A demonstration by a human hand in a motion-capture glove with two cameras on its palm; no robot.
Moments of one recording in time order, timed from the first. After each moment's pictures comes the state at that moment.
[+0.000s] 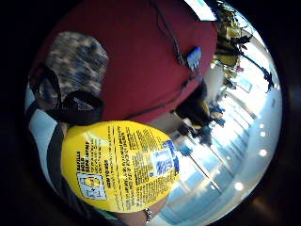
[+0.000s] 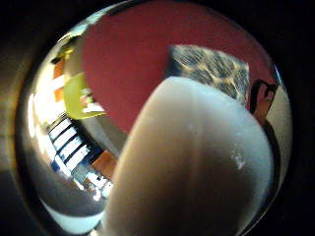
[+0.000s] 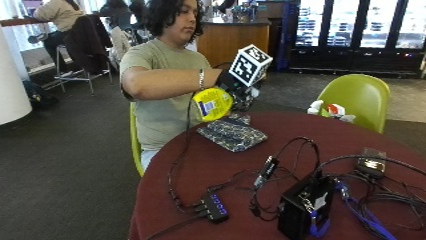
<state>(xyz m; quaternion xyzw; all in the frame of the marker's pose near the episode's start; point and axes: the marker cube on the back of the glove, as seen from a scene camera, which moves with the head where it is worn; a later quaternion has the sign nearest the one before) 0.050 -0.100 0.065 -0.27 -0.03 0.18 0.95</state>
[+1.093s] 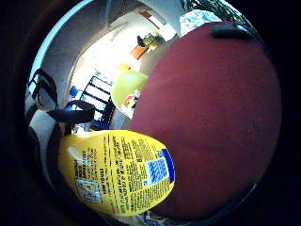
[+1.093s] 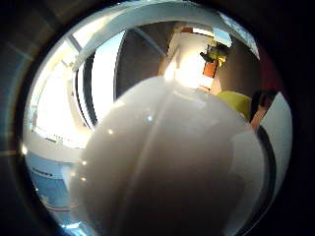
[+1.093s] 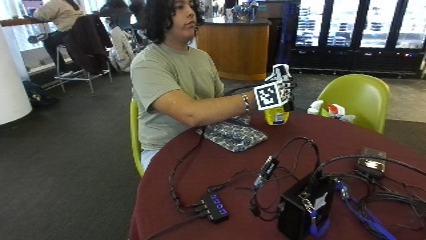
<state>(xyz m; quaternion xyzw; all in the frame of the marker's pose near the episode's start) -0.090 -0.236 0.134 0.18 -0.58 -0.03 0.80</state>
